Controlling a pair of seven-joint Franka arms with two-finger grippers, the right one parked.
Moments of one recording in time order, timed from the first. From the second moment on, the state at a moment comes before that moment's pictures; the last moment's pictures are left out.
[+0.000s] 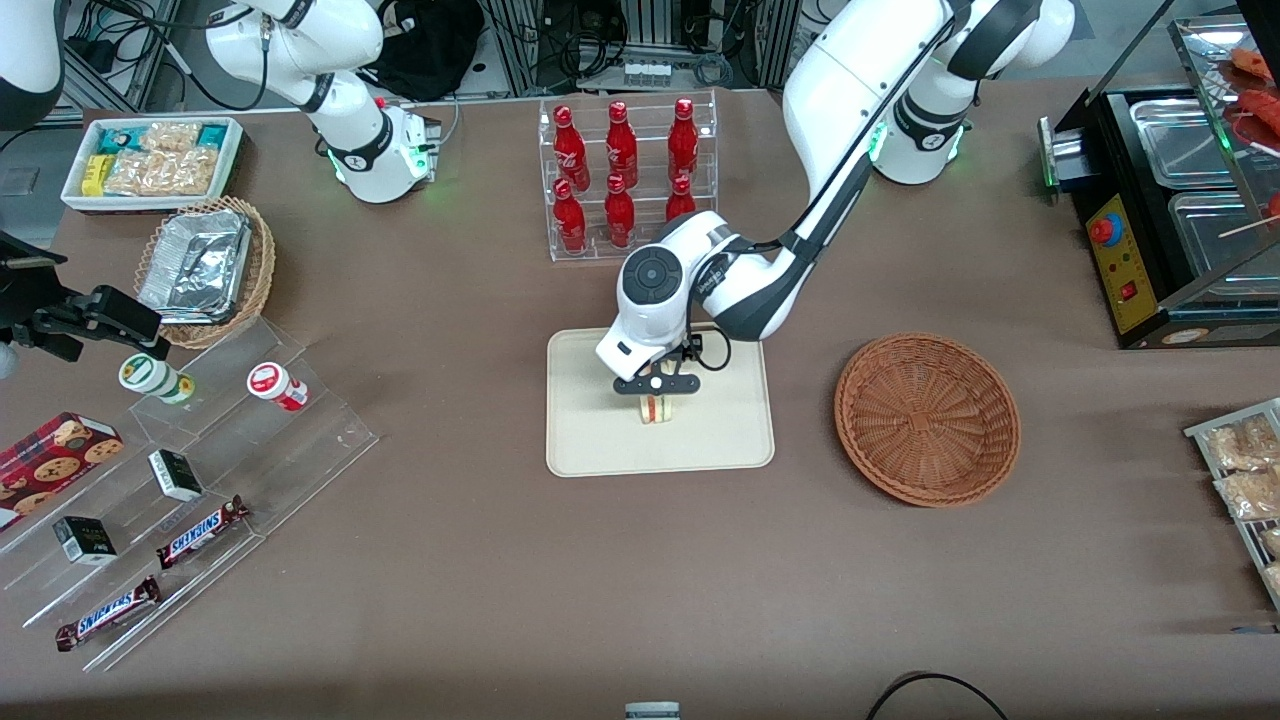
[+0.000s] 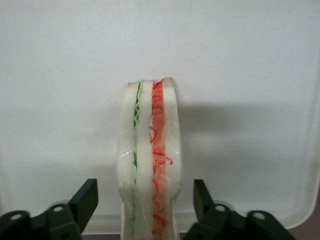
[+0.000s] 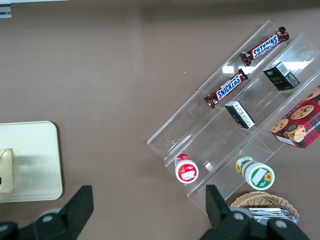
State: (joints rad) arm -0.65 0.68 -0.20 -1.57 0.07 2.20 -0.87
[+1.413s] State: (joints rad) arm 0.04 -0.04 -0.18 -1.62 0.00 1.43 -0.38
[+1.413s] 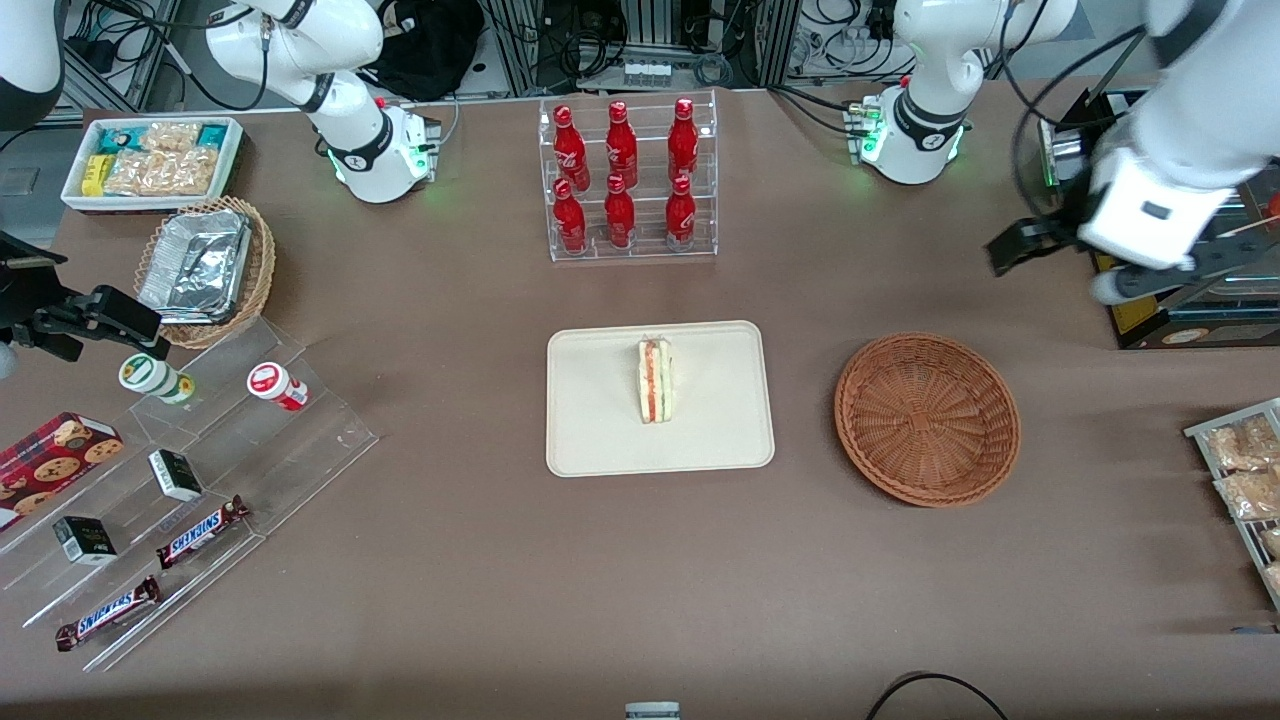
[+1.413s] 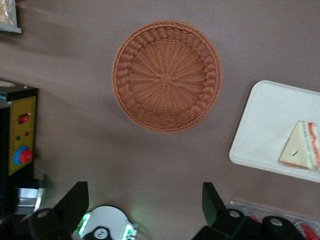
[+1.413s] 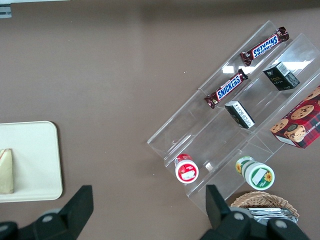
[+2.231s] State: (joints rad) arm 0.10 -0.11 -0.07 -1.63 0.04 1.39 -0.06
